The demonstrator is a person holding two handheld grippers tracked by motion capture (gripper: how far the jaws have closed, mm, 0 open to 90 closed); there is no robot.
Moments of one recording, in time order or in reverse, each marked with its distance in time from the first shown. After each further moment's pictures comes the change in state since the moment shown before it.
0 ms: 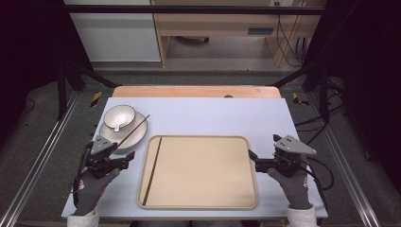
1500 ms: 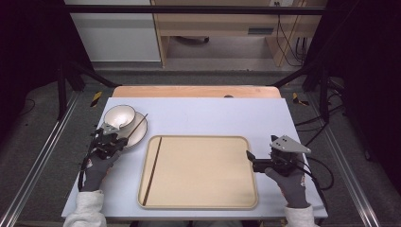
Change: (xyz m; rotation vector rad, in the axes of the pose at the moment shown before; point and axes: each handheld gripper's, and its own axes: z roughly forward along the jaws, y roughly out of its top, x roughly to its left) left arm 0.043 0.004 0.068 0.172 0.031 0.038; right arm 0.003 -0.003 0.008 0.036 -0.007 -0.016
